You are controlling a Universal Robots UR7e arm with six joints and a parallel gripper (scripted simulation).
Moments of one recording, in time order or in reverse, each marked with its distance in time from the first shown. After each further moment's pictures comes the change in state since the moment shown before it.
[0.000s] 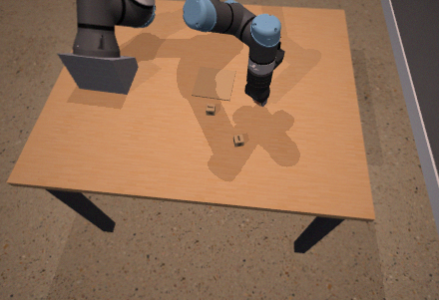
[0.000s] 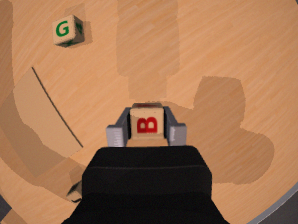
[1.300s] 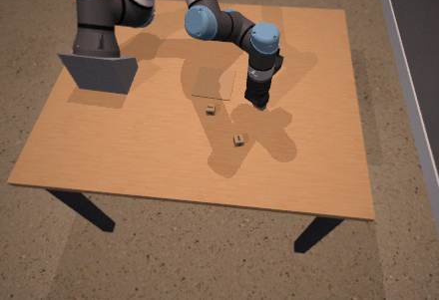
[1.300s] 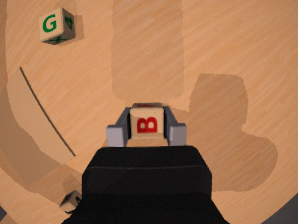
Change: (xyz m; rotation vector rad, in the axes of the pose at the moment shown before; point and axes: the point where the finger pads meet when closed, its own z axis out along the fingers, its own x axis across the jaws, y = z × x) arm 0.001 0.000 0.025 -0.001 0.002 -0.001
